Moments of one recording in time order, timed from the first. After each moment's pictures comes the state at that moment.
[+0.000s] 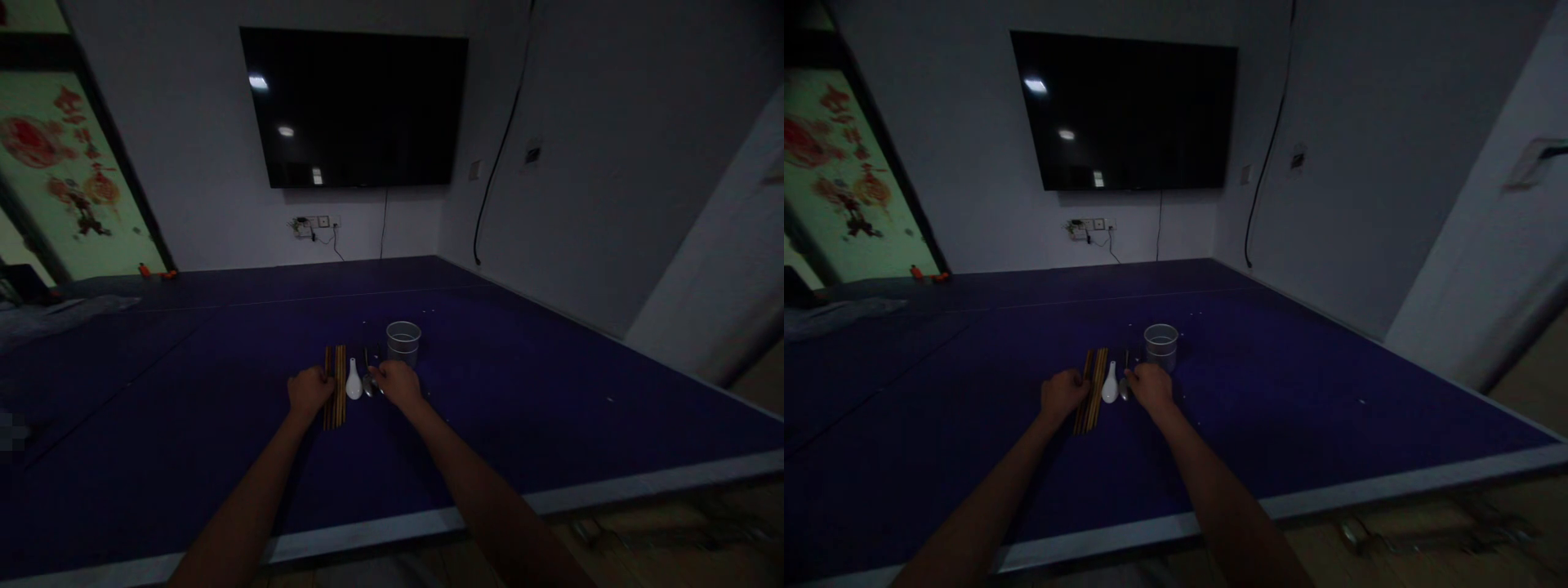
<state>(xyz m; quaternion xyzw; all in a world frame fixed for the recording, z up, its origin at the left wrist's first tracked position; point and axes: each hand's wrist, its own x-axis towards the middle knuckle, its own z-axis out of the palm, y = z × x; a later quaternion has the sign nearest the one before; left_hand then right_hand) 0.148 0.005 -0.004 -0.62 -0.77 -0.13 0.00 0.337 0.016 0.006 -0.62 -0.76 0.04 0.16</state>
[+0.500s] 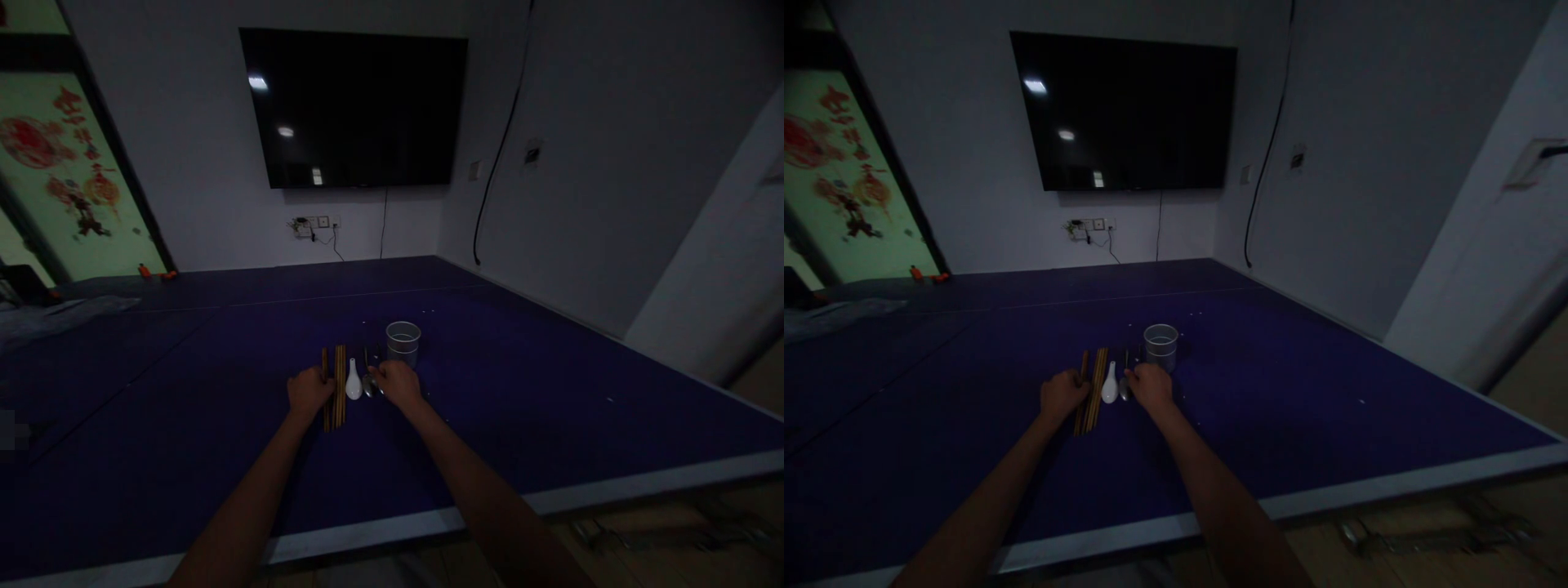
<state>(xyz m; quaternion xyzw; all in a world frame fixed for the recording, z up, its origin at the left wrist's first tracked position) 0.147 0.004 -0.003 -0.62 -0.77 -0.13 -0.01 0.337 0.015 0.009 -0.63 -0.76 0.04 0.15</state>
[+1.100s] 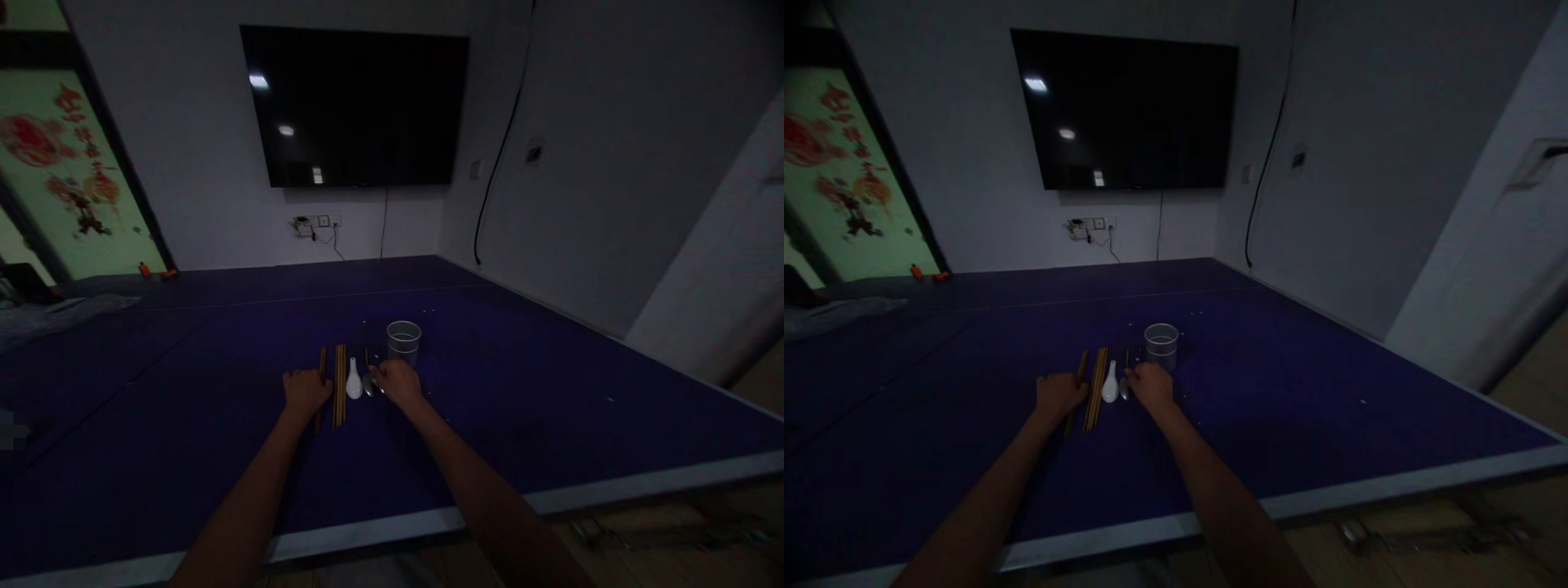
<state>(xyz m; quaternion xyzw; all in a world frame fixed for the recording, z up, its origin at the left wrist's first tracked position) 0.147 0.001 0.002 -0.65 -0.76 -0.05 0.06 0.338 0.017 0.007 -0.63 -0.76 0.04 0.14</state>
